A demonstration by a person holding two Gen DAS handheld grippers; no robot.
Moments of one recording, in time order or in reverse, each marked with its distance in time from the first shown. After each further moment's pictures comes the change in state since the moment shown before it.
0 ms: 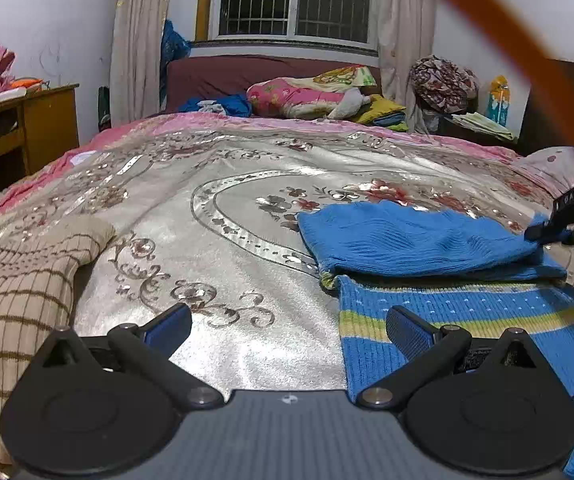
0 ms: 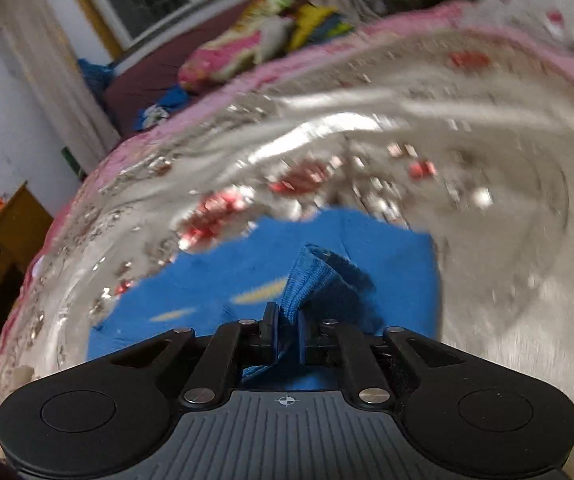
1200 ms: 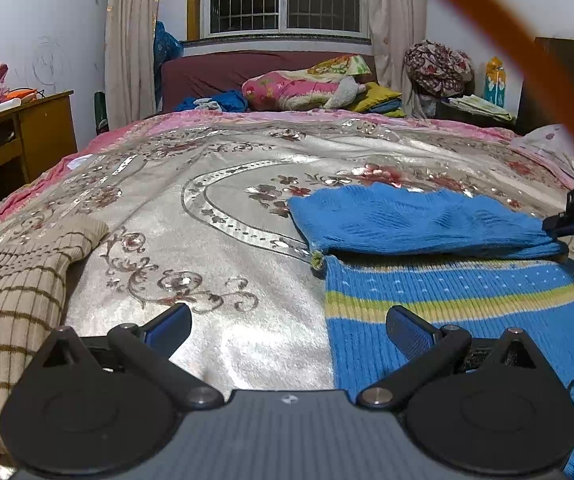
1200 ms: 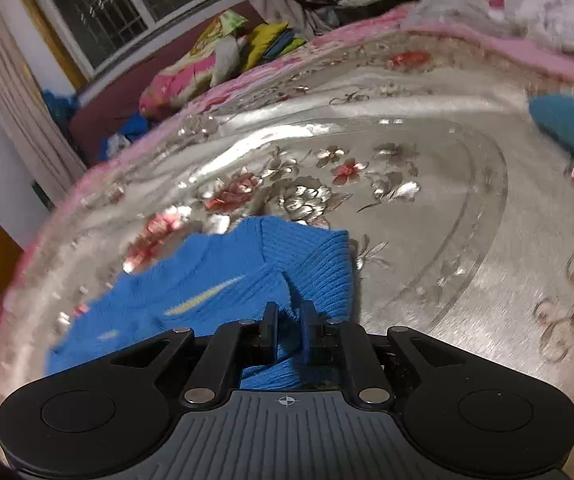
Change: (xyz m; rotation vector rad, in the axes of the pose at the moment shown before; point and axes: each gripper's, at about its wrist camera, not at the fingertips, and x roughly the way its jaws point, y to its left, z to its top) left arm 0.002 -0.020 -0.010 0.051 0.027 0.023; right arm -0.008 -0.051 -0.008 0.090 -0.069 -0.048
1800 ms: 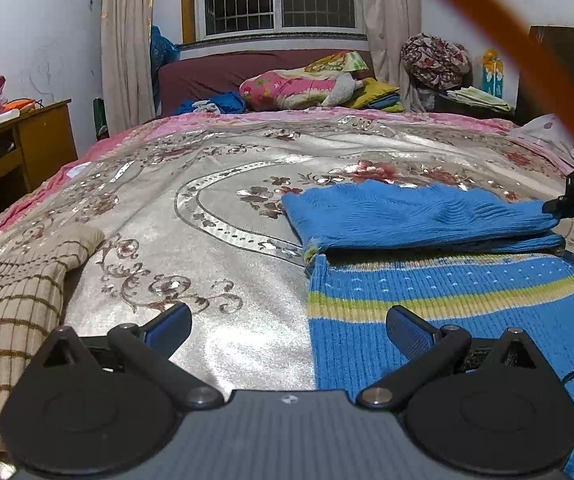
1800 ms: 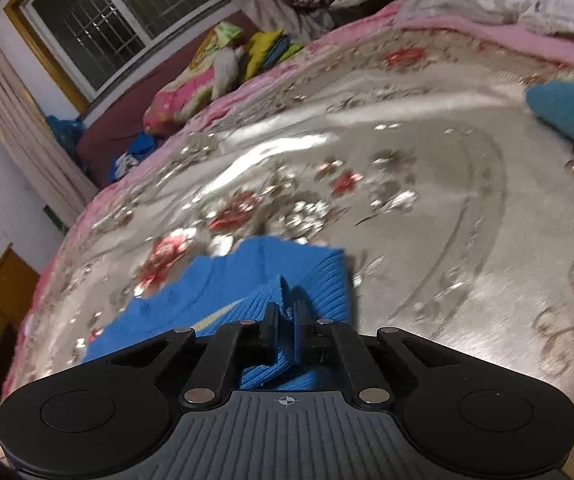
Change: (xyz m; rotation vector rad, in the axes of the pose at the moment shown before) left arm -0.004 -0.017 0.003 0.028 0.008 0.017; right arm -0.001 -0.011 0.011 0.026 -0.029 0.010
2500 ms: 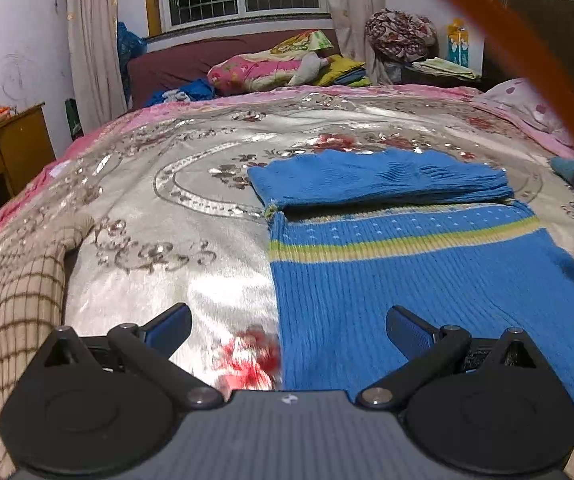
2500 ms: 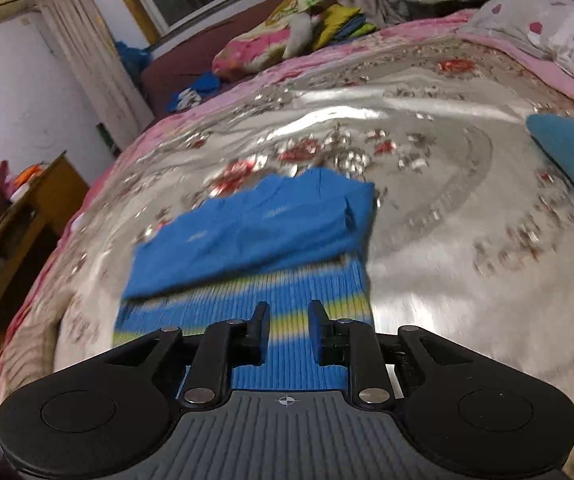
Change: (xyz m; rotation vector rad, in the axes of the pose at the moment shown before) left arm -0.053 -0.017 -0.020 0.079 0.068 -0.065; right arm -0.146 0.015 -0.053 -0.216 0.143 0.116
